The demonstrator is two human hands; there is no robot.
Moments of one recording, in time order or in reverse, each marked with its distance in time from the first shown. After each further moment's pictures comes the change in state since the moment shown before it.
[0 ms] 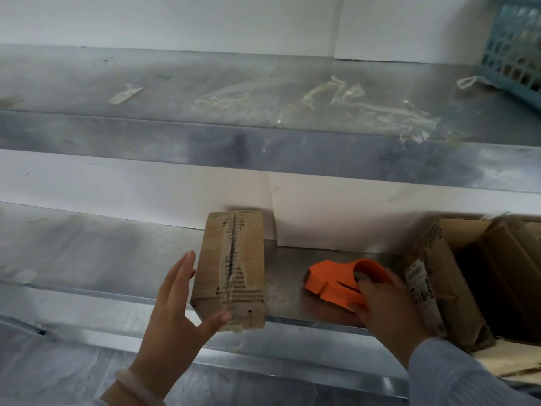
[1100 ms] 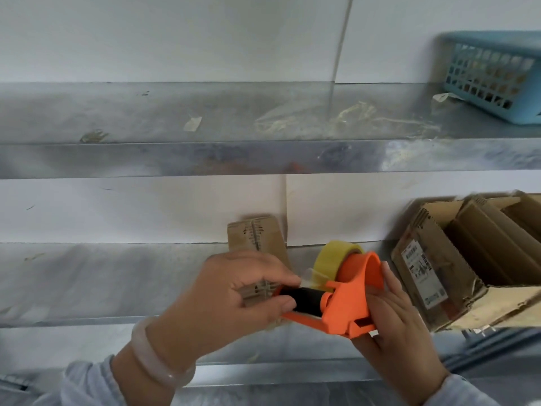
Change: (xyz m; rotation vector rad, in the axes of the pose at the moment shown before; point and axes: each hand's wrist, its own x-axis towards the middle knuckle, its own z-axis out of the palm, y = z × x) left_hand 0.049 0.096 -0.094 -0.316 -0.363 0.620; right_hand -0.087 -0.112 -0.059 0.394 0.824 -0.232
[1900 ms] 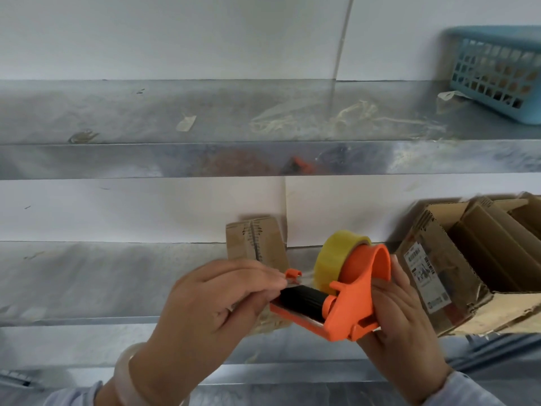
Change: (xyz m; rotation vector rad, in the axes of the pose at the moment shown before) left_hand -0.008 0.019 0.001 0.246 0.214 0.066; right_hand 0.013 0.004 -0.005 -0.009 0.050 -0.037
